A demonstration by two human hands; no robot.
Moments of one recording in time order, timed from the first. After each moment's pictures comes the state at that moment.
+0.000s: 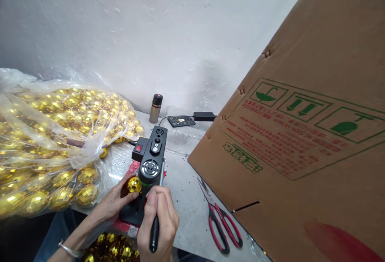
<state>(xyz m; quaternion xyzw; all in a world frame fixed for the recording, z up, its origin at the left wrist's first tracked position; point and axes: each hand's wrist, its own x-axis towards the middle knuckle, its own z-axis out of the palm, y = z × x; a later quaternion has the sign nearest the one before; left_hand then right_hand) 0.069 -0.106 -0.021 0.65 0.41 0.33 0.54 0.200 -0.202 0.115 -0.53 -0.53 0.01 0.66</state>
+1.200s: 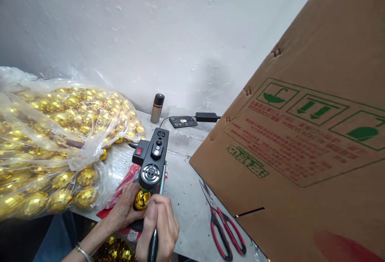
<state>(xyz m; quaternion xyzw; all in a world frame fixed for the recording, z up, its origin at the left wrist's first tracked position) 0.101 -0.121 -0.027 0.79 0.42 0.31 0.33 0.198 -0.202 0.098 -0.53 -0.53 -0.02 0.66</state>
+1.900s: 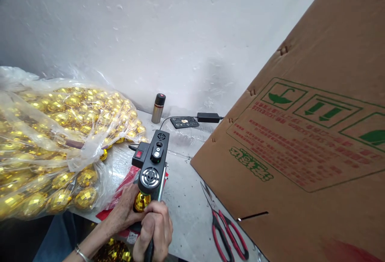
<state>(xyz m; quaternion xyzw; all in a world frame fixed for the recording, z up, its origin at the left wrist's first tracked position) 0.102 -0.122 -0.033 0.78 0.42 0.32 0.33 0.197 -0.192 0.068 -0.50 -0.51 -0.10 0.69</state>
